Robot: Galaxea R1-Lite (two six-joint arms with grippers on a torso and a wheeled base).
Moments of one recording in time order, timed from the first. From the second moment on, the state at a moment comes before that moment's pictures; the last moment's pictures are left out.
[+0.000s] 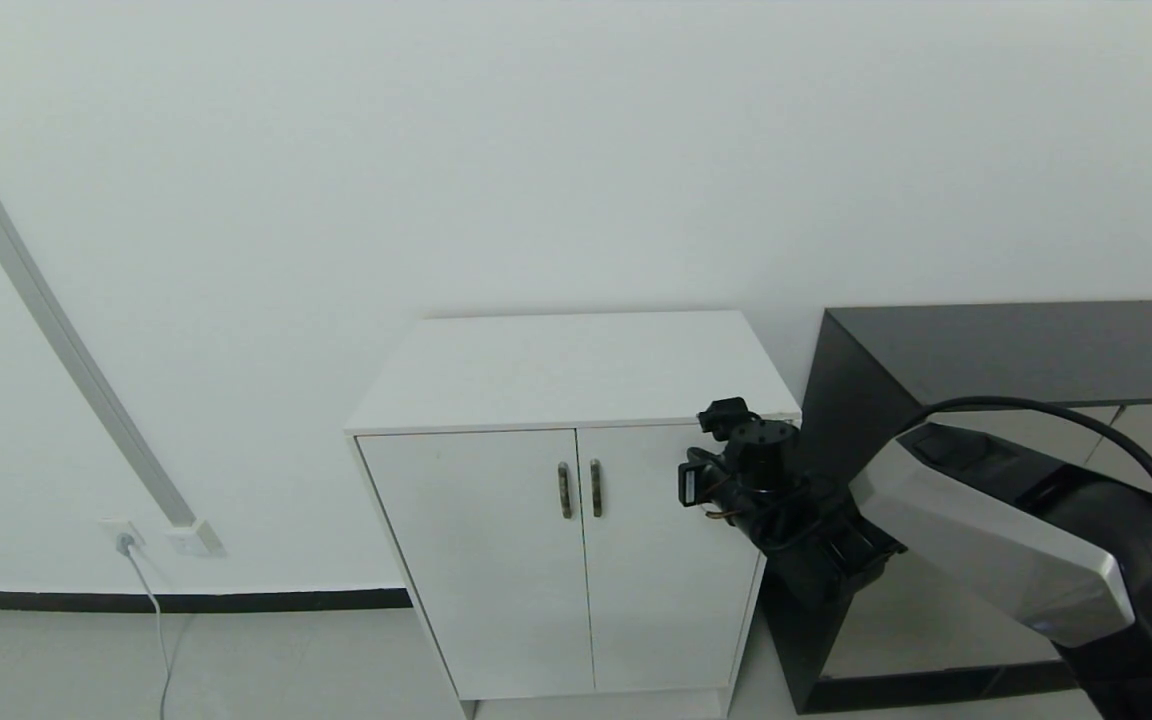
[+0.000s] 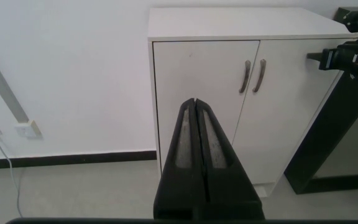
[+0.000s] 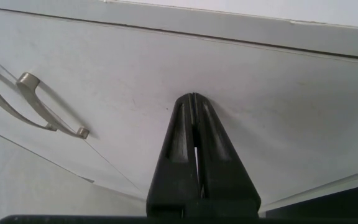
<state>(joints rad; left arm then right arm) 0.00 0.00 0.00 0.01 0.00 -0.01 0.53 2.52 -1.34 -0.99 -0.21 0.10</state>
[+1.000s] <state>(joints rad) 0.00 0.00 0.00 0.01 0.00 -0.01 0.49 2.15 -0.86 -1.09 -0.22 0.10</state>
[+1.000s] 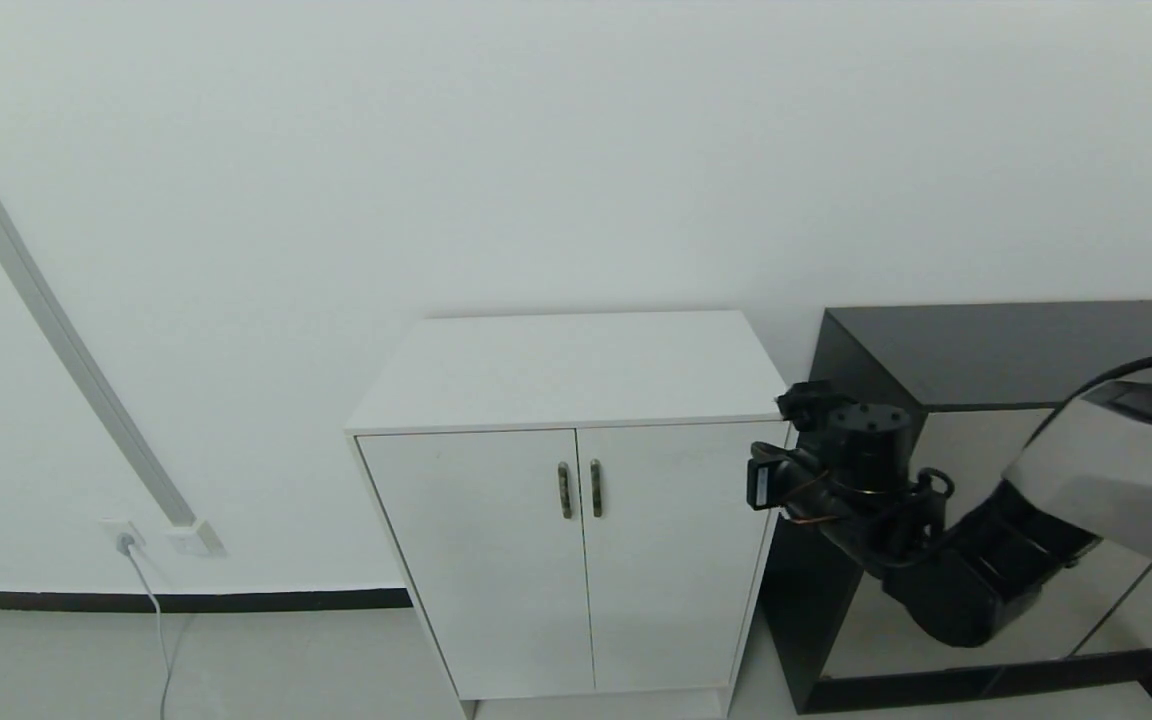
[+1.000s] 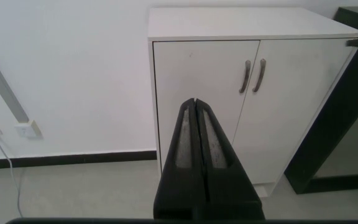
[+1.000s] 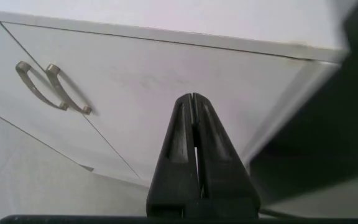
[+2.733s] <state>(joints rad) 0.00 0.00 0.00 0.01 0.00 0.00 0.12 0.38 -0.17 0.05 -0.07 0.07</state>
